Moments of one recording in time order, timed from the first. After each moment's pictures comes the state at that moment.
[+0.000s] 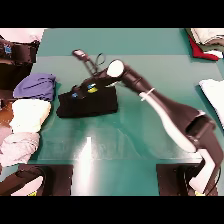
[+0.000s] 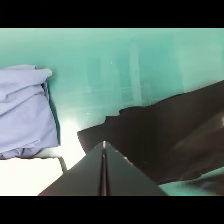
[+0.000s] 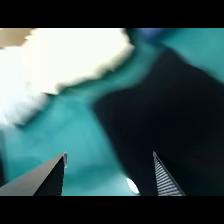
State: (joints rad) left arm -0.18 -1.10 1.64 1.59 -1.32 -1.62; right arm 0.65 -1.87 1.92 -0.81 1.05 1.22
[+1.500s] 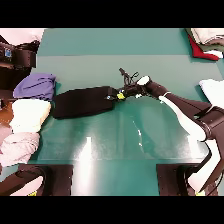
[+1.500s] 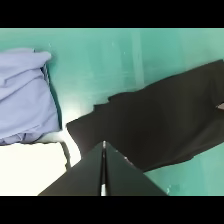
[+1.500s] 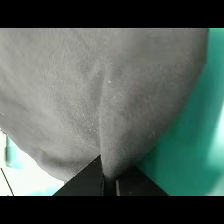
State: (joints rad) left arm -0.18 -1.10 1.64 1.59 -1.39 -1.59; right arm 0.45 -1.89 1.44 -0.43 0.90 1.21
